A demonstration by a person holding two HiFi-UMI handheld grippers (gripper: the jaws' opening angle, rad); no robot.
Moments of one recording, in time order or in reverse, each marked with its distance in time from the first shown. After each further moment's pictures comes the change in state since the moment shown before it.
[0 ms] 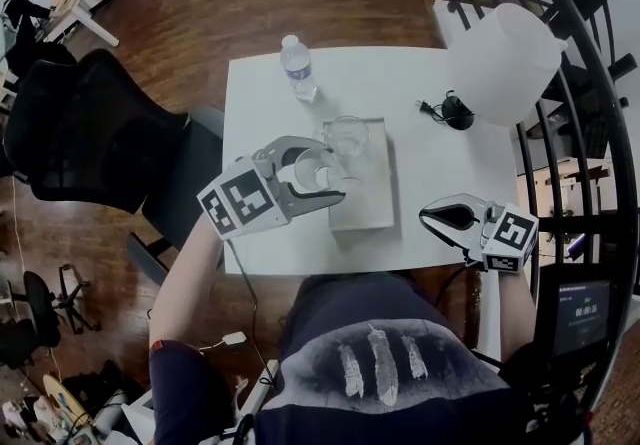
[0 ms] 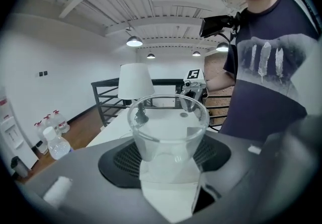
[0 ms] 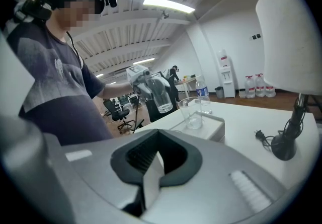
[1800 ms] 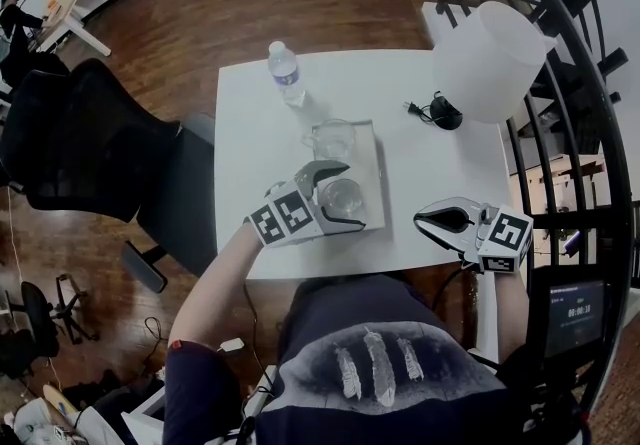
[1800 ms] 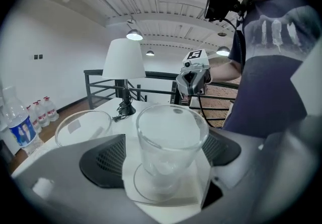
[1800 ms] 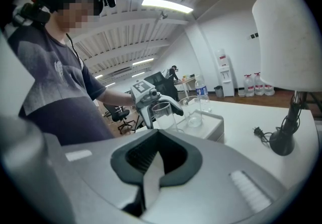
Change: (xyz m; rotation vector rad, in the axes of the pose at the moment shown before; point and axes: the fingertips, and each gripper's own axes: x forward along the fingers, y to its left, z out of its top) left arm 0.088 -0.036 -0.042 -0.092 -0.004 -0.083; right arm -0.011 0.006 -0.002 0.024 -0.001 0.001
